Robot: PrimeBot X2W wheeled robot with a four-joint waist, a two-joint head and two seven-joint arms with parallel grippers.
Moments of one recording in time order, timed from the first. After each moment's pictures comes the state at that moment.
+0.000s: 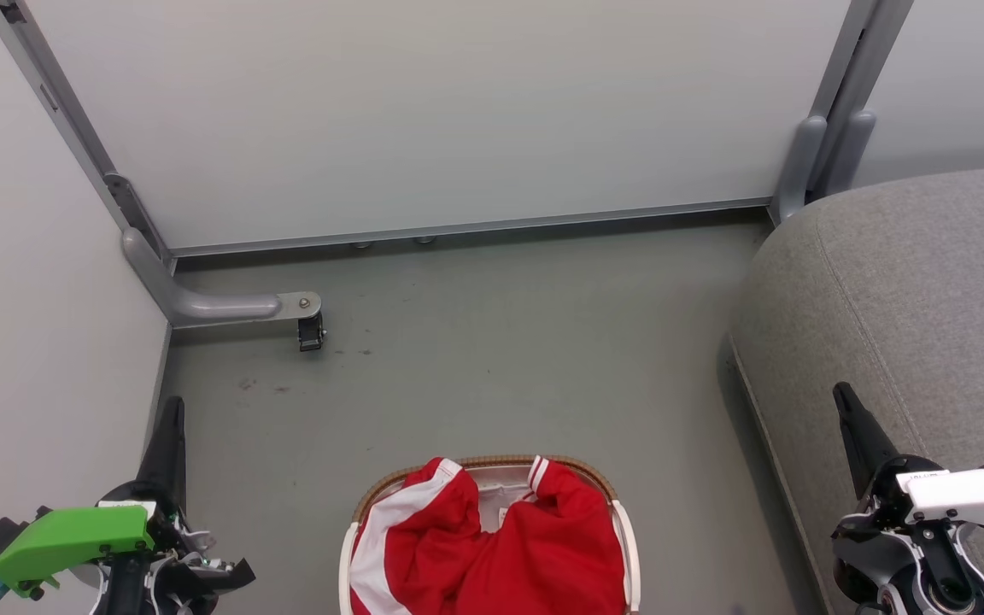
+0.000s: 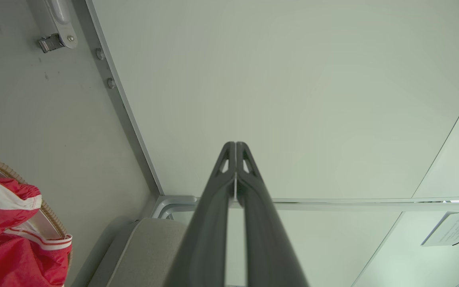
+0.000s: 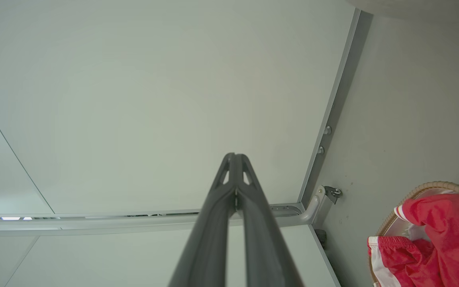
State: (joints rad) left arm -0.10 0.05 0.12 0.25 -1.61 -0.13 0.11; right arm -0.10 -0.05 -0.11 0.25 1.61 0.13 0.11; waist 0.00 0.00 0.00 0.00
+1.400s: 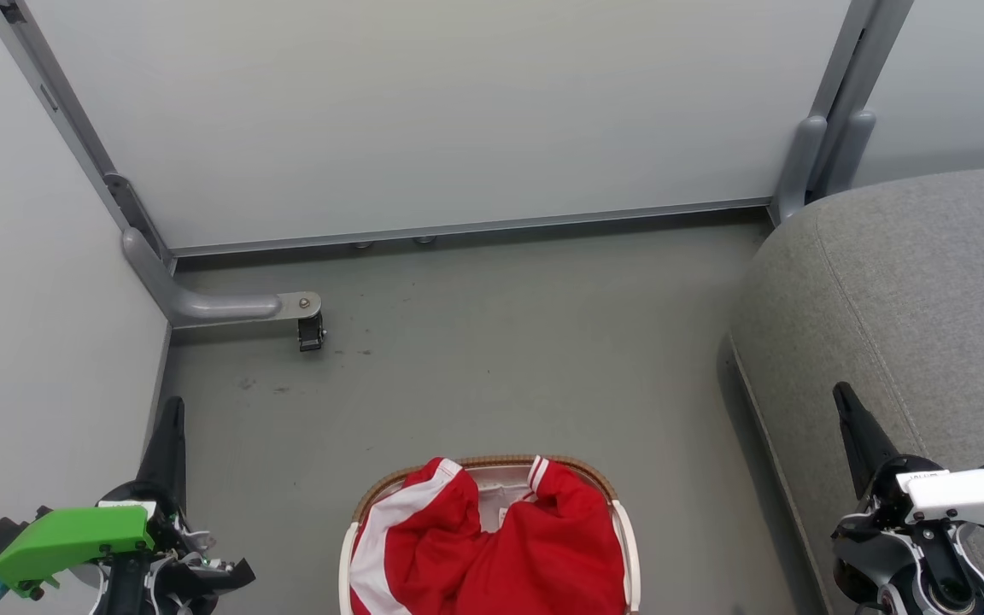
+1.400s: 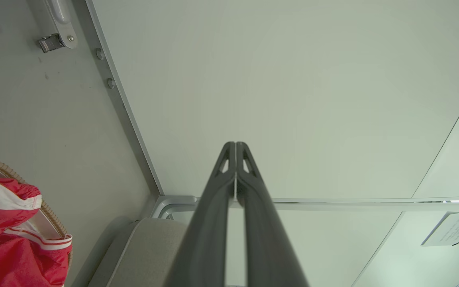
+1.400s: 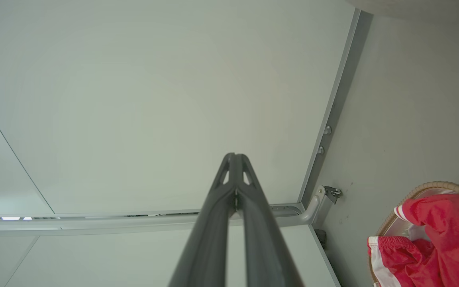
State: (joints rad) left arm -0.10 0.05 0.12 0.25 -1.61 -0.13 0.11; right arm -0.10 -0.05 -0.11 0.25 1.61 0.13 0.11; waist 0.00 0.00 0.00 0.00
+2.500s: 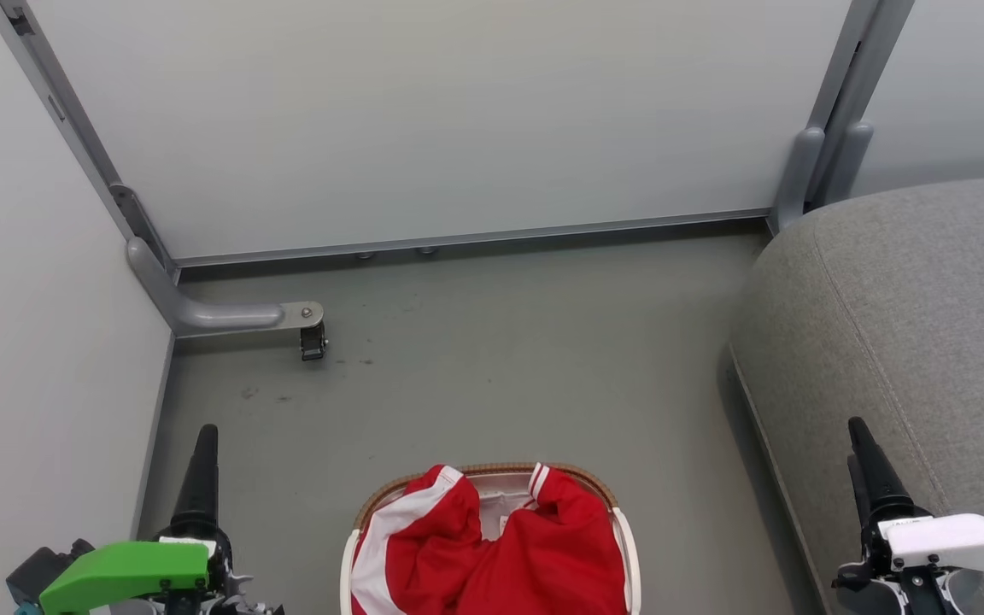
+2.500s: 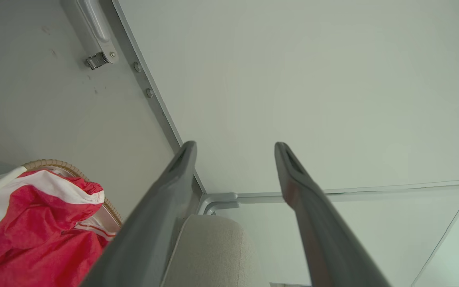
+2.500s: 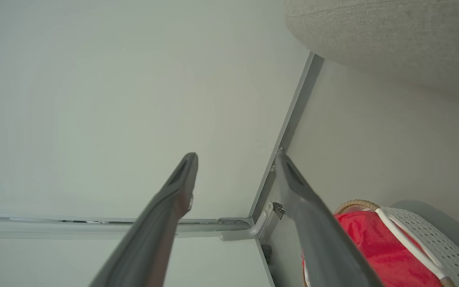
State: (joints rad) left arm -0.03 0.04 0.03 0.26 -1.45 -0.12 0.01; right arm -0.04 -0.03 -0.12 0.28 1.40 0.13 0.02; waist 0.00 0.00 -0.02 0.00
